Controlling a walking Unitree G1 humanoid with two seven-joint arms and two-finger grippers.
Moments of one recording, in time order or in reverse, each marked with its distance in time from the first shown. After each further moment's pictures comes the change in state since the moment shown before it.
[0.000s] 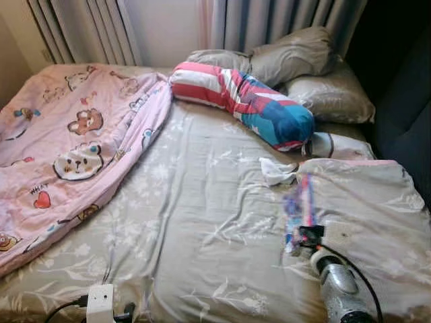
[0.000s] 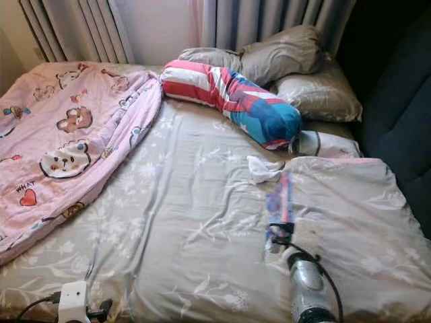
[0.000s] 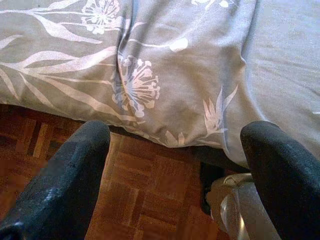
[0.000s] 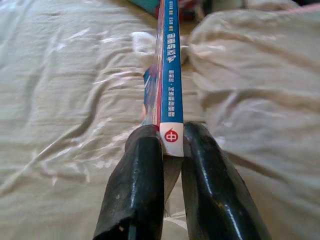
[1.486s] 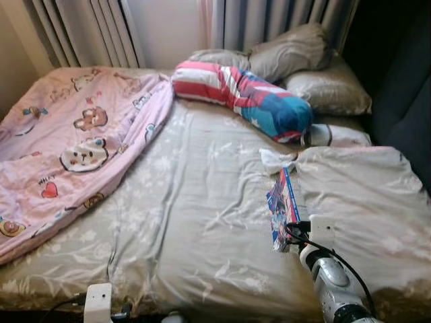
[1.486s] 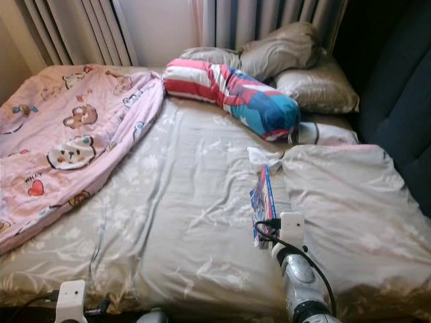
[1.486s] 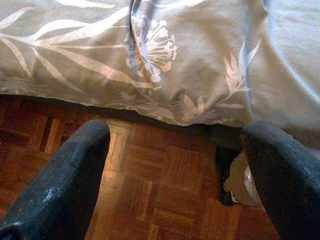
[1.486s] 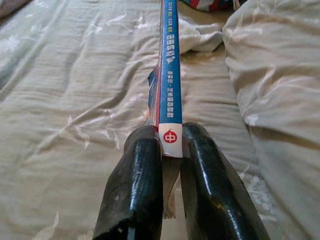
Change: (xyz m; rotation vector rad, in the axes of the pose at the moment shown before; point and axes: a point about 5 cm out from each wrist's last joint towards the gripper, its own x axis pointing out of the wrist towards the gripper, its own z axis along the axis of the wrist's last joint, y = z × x) left arm 0.001 0.006 0.003 0.044 -0.003 -0.003; right arm 0.006 0.017 0.005 -0.030 0.009 0.107
